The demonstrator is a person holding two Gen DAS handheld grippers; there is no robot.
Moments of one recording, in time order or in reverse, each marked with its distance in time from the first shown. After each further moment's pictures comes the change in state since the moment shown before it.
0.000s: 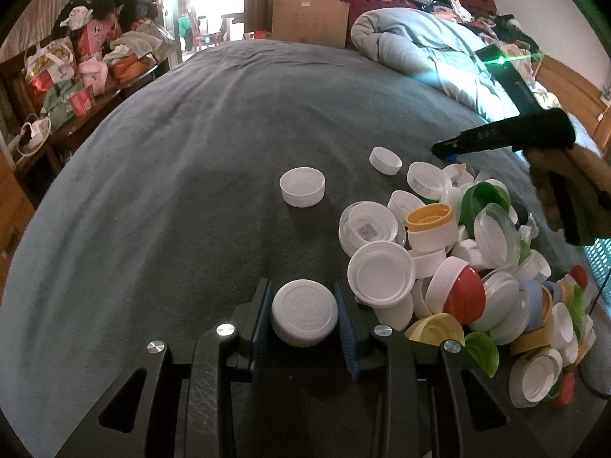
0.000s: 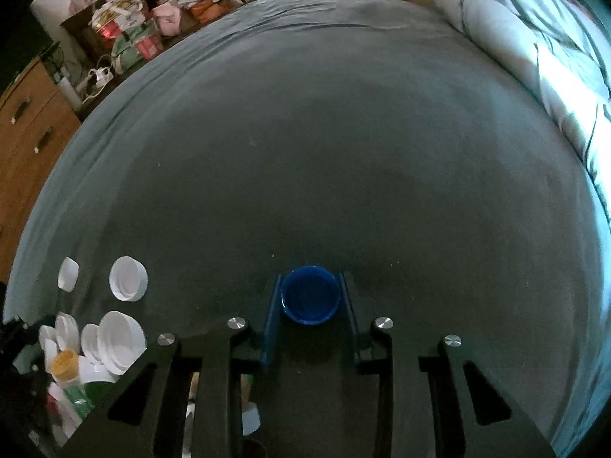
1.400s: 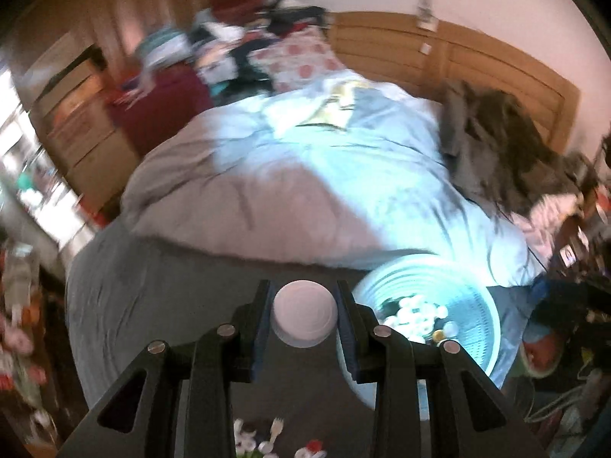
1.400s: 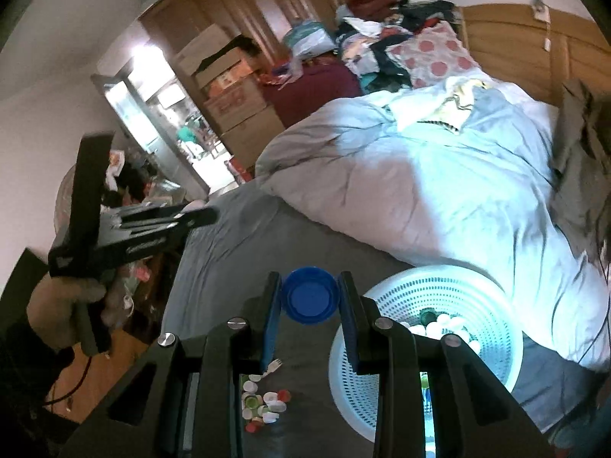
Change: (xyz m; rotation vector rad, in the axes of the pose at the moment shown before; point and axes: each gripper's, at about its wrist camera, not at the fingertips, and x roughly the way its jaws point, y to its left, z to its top) left arm -0.245 -0.467 0.352 0.675 0.005 -0.328; right arm -0.546 -0.166 -0.179 0.619 -0.531 -0.065
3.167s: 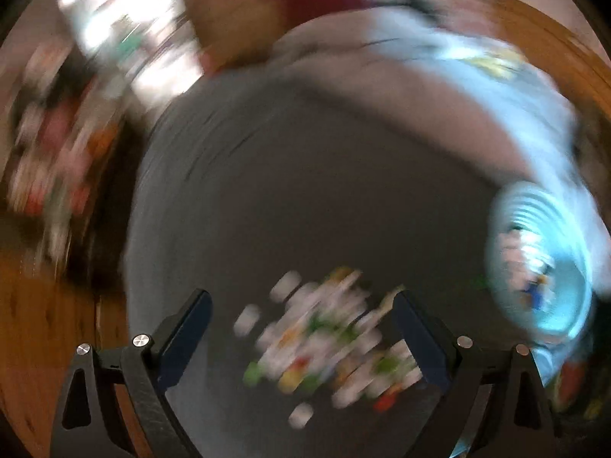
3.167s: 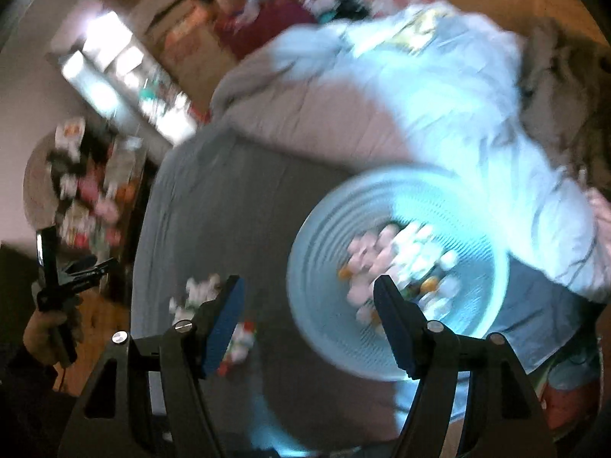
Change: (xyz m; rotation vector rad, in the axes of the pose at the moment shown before) left arm -0.031 0.195 -0.309 -0.548 0.273 0.338; right arm 0.046 0.000 -0.096 -0.001 0.312 -0.095
